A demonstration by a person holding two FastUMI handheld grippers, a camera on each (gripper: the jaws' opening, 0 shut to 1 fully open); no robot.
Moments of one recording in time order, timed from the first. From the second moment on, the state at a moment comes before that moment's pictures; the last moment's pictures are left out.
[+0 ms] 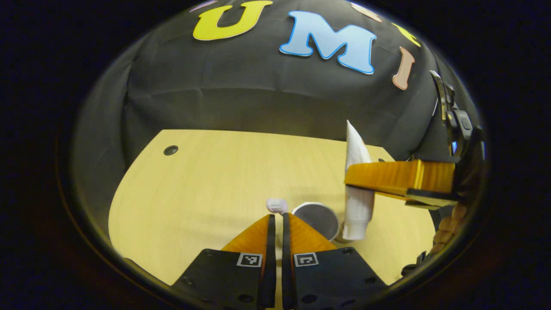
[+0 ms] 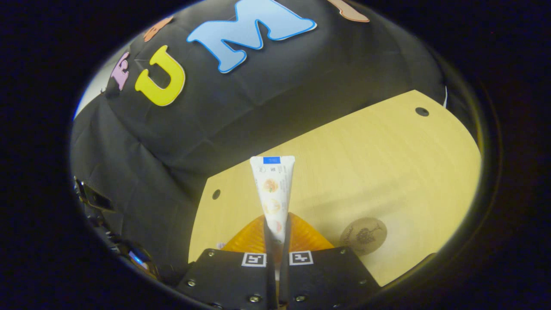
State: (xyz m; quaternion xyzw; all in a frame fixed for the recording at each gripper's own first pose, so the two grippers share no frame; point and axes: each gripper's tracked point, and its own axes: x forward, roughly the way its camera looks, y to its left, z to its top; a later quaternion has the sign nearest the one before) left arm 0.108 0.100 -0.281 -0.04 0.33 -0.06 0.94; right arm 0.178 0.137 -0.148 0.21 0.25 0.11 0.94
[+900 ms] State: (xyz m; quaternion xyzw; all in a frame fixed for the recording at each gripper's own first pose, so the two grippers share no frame) left arm 0.074 0.102 -0.299 -0.04 0.36 -0.07 0.93; right arm 0.186 0.148 -0.191 0.11 0.17 0.13 0.97
